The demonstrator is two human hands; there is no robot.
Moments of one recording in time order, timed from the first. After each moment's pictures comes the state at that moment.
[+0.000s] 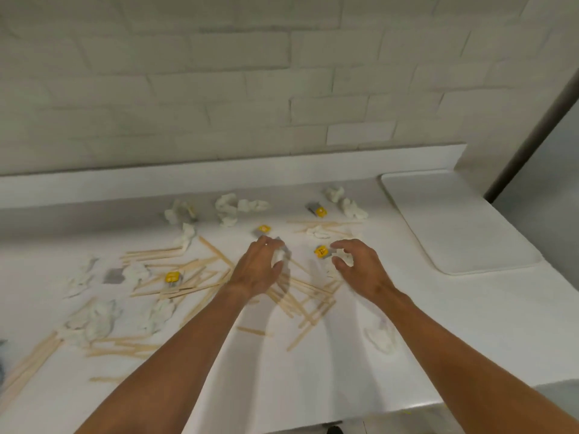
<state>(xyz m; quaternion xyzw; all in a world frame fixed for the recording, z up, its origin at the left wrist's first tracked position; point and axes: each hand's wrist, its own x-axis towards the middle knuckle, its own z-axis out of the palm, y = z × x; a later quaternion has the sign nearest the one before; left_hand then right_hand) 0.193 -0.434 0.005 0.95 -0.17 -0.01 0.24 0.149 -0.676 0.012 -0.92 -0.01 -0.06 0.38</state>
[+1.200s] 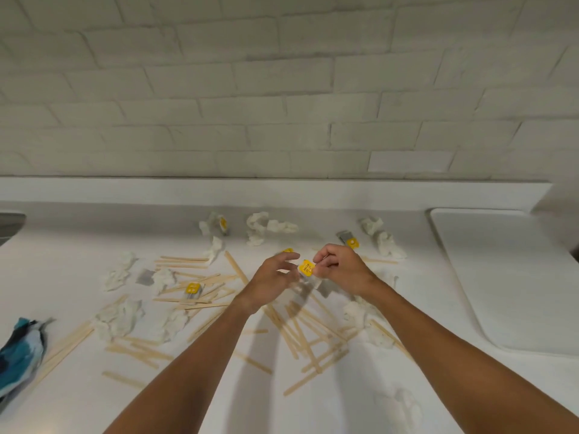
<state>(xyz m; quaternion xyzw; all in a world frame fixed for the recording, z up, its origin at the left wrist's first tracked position) 0.219 -0.447 0.020 0.78 0.02 -0.09 0.62 0.249 -0.641 0.033 -0.81 -0.11 0.13 0.56</state>
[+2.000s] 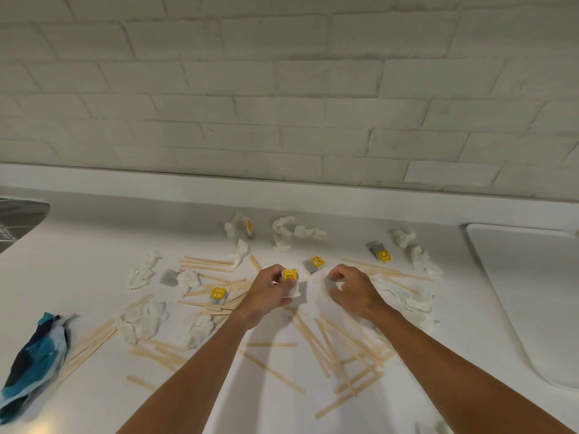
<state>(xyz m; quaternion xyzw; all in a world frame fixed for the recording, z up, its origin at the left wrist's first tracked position) 0.217 -0.382 0.003 0.73 0.11 -0.09 0.67 0.265 -0.593 -0.014 -0.91 -0.08 0.11 0.40</state>
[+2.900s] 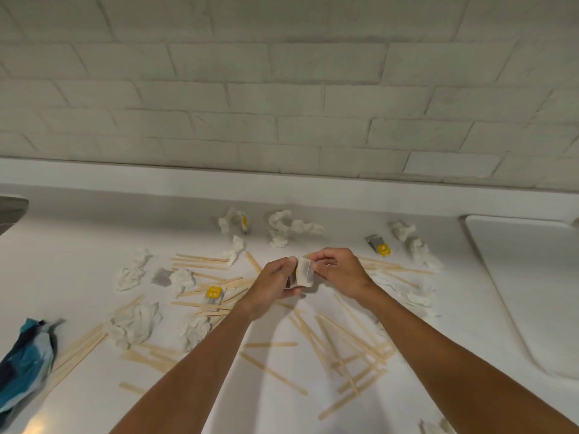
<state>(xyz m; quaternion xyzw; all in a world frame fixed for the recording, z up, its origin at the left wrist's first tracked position) 0.234 -0.389 0.006 0.68 0.09 -0.15 0.71 0.279 -0.560 0.011 -0.82 -0.07 0.12 0.56</state>
